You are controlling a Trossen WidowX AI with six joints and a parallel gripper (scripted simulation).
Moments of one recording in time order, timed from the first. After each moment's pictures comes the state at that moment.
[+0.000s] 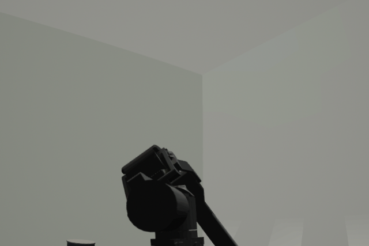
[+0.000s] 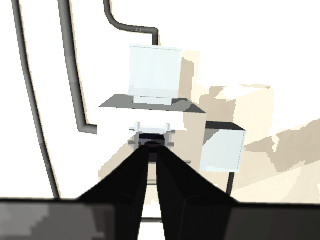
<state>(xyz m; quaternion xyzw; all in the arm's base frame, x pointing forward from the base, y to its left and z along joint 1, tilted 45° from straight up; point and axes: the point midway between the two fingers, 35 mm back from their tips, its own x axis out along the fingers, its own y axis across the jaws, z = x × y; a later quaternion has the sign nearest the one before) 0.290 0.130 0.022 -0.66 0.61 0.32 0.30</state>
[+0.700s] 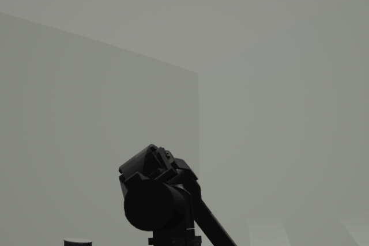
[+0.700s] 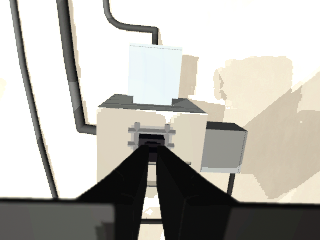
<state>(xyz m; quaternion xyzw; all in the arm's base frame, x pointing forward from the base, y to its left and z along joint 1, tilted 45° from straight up) 0.291 0.128 0.020 -0.66 0.61 0.32 0.29</state>
